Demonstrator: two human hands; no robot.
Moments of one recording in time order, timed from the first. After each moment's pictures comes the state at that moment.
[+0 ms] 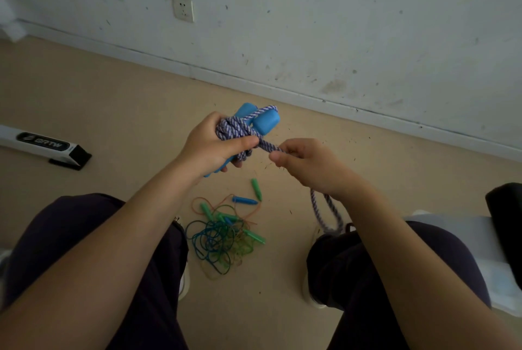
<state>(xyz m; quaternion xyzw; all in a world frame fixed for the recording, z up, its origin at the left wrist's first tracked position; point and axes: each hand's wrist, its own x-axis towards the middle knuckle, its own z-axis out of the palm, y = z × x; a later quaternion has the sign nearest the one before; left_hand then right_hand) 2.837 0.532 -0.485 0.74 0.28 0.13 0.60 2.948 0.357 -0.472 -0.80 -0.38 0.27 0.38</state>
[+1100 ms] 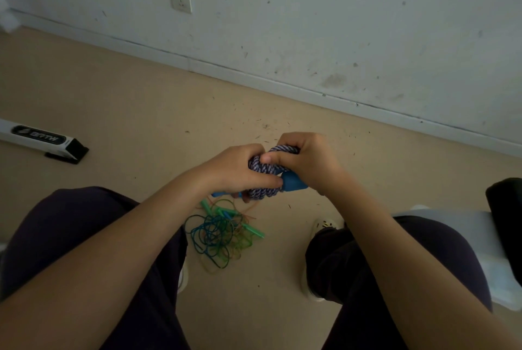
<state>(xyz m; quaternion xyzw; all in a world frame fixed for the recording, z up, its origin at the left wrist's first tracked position) 2.839 0.504 -0.495 0.85 0.13 -0.10 0.49 2.951 0.362 -0.493 -0.78 -0.46 0.13 0.41</state>
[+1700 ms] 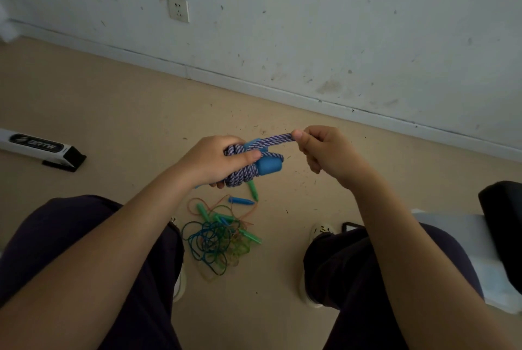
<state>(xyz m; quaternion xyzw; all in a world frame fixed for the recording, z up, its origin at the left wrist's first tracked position) 2.834 0.527 -0.489 0.85 0.21 0.00 0.49 2.980 0.340 -0.474 -0.80 -0.30 0.23 0.46</state>
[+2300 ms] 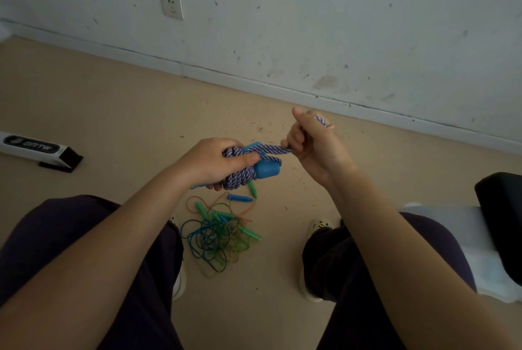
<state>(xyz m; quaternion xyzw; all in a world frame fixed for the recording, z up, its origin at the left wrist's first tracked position) 2.834 0.525 -0.492 0.85 0.21 -0.05 0.48 2.963 0.360 -0.477 -0.51 -0.15 0.34 0.78</state>
